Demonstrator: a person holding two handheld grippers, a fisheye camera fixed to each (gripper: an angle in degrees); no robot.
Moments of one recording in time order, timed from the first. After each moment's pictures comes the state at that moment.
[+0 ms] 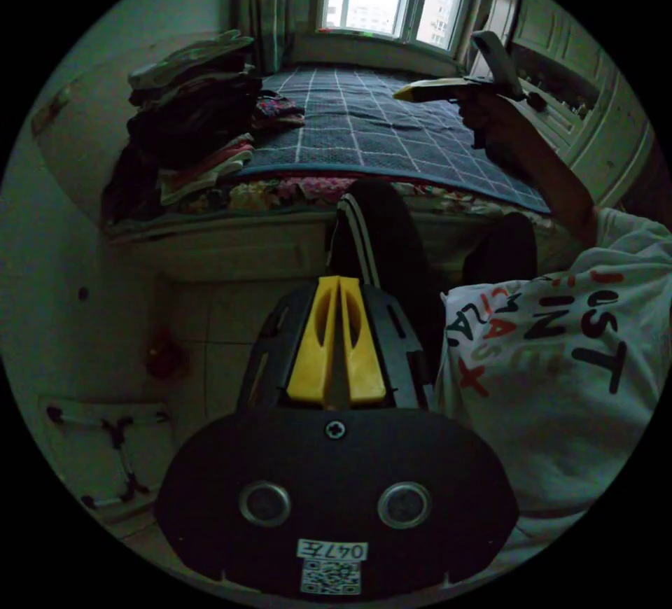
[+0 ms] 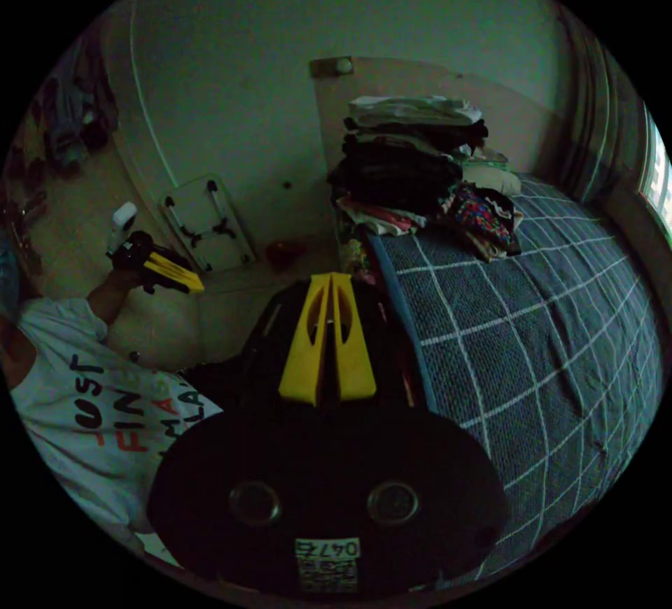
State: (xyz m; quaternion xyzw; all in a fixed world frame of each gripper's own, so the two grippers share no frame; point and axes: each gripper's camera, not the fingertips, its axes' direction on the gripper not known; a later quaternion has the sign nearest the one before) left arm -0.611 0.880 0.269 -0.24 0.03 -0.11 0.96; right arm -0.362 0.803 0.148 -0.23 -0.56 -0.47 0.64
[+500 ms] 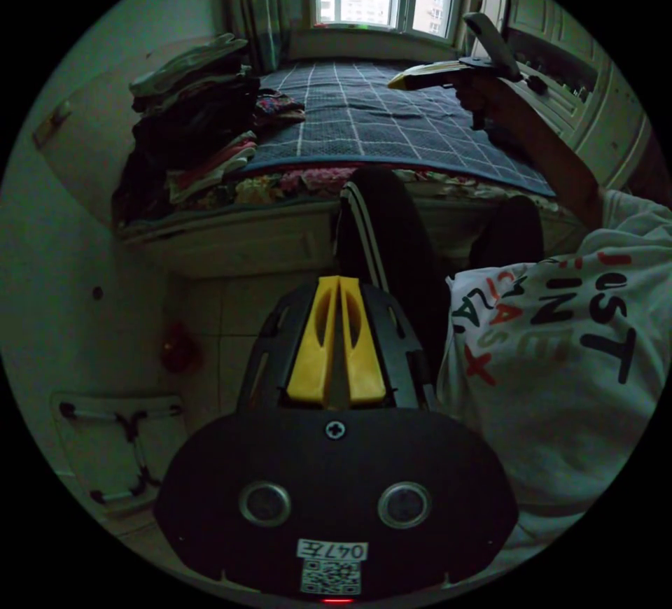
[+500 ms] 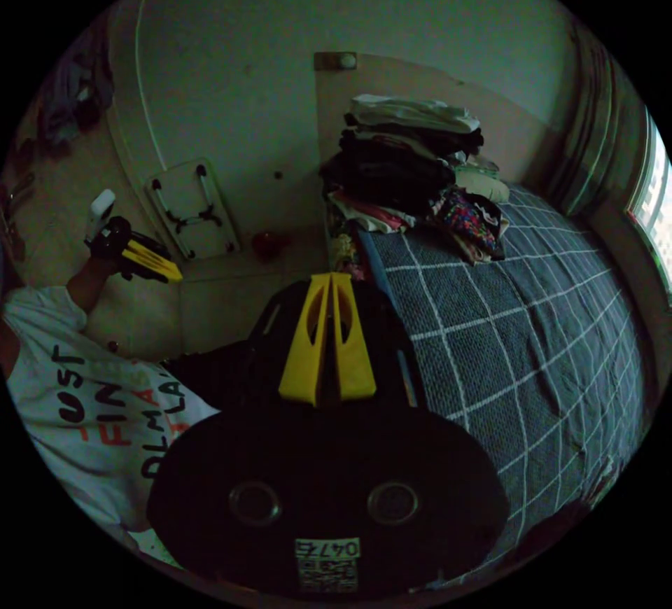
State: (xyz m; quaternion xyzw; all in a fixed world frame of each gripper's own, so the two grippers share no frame) left arm -0.539 0.863 0.243 -0.26 0.01 -0.08 0.96; right arm -0.297 0.805 0.108 -0.20 -0.53 -0.51 0.65
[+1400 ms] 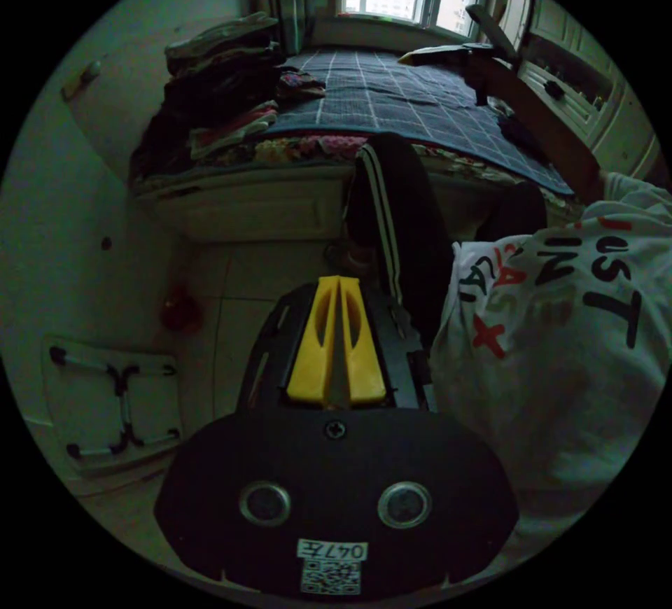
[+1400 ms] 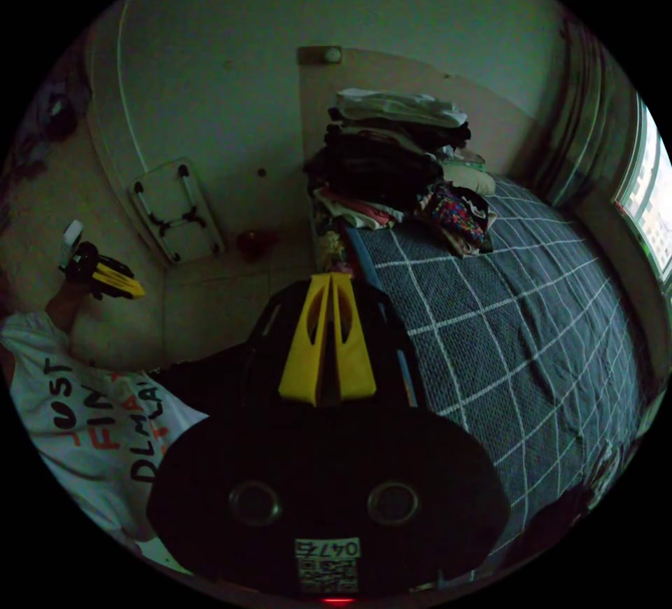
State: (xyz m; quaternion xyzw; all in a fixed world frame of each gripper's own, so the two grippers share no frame) left arm -0.428 0.812 0.271 -0.28 -0.01 -0.12 0.95; right arm -0.169 0.791 0.082 -0.20 -0.50 -0.50 0.67
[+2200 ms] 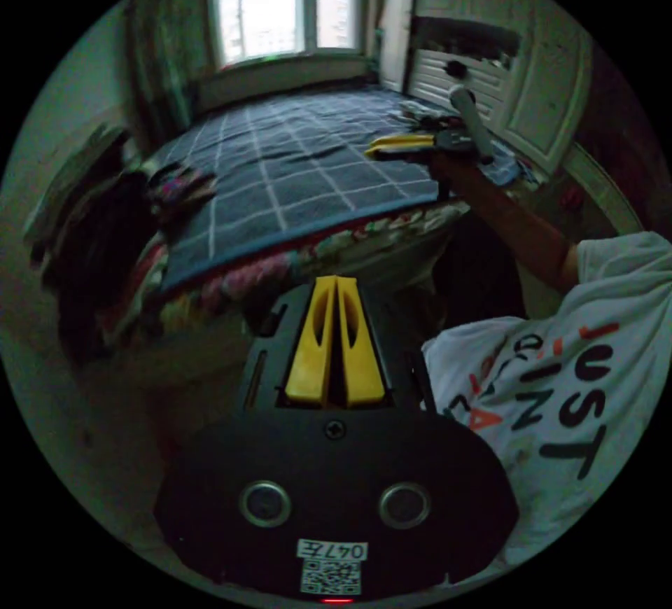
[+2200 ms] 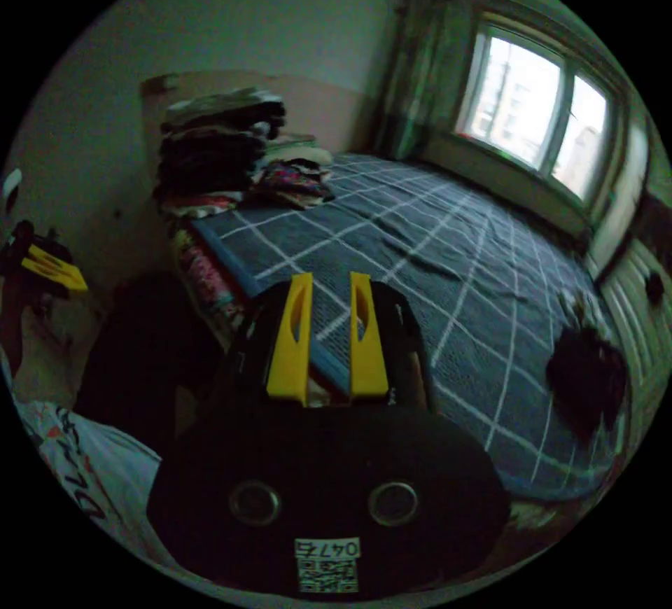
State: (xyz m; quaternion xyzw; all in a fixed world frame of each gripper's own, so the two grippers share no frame) left arm -0.286 0.511 0.570 -0.18 0.12 0.04 0.97; right arm 0.154 0.772 0.165 -0.13 -0.31 -0.39 0.86
